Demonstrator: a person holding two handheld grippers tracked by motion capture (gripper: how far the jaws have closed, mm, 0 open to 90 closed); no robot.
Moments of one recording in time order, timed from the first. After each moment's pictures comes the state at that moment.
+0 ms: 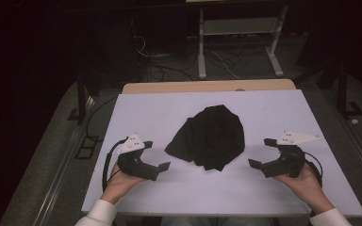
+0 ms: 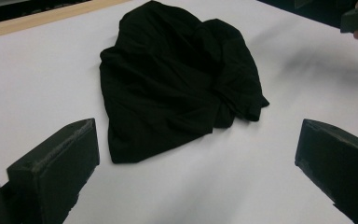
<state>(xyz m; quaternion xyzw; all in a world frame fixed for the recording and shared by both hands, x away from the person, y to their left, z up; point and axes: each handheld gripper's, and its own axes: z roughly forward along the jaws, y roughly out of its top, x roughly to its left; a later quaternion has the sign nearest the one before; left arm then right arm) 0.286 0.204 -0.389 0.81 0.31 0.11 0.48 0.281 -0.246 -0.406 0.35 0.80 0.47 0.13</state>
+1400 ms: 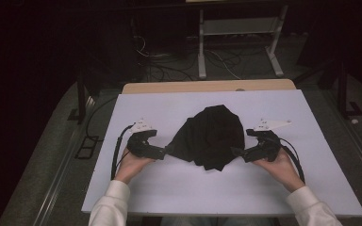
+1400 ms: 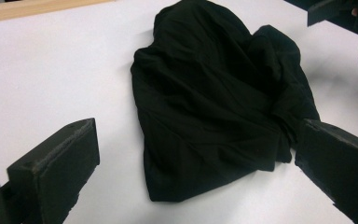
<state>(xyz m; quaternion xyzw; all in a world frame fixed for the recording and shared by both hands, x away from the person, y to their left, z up) 0.346 0.193 -0.412 0.80 0.36 0.10 0.47 0.335 -0.209 -0.424 0.35 0.80 0.46 0.11</state>
